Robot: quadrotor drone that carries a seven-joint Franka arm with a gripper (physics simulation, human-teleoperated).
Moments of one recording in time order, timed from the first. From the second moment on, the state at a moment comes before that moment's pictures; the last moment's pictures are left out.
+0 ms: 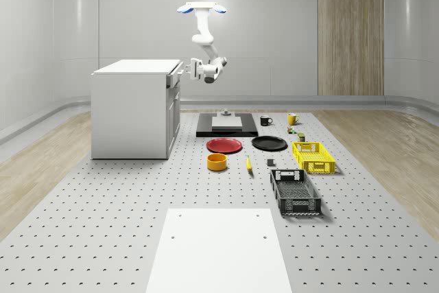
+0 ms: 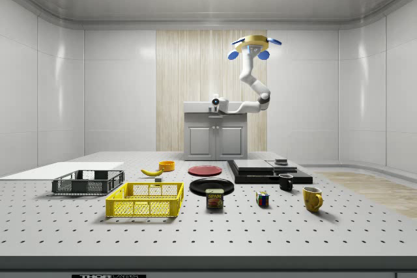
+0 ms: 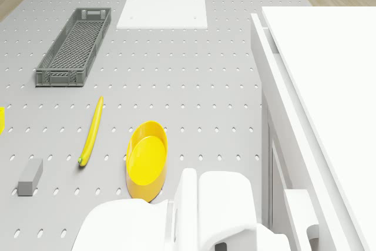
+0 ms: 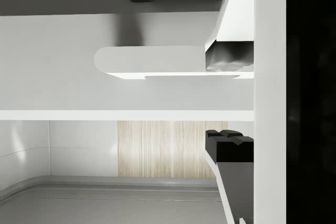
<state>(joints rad) 0.63 -0.84 -0.62 -2.48 1.13 1.82 0.64</state>
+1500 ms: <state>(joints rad) 0.65 -0.91 -0.69 -2.42 1.05 1.78 0.72</state>
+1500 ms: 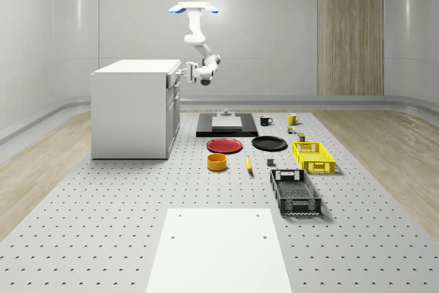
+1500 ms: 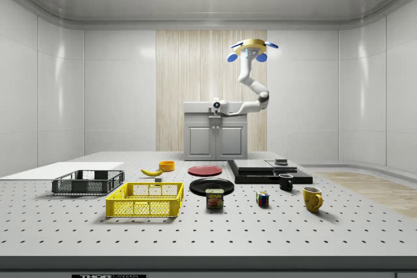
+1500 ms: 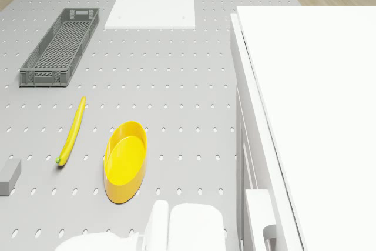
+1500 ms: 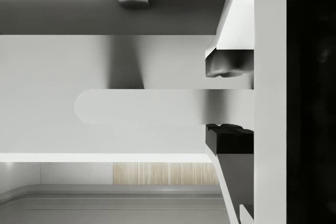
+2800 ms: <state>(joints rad) 0.71 -0.97 -0.78 -2.37 0.95 1.77 0.78</state>
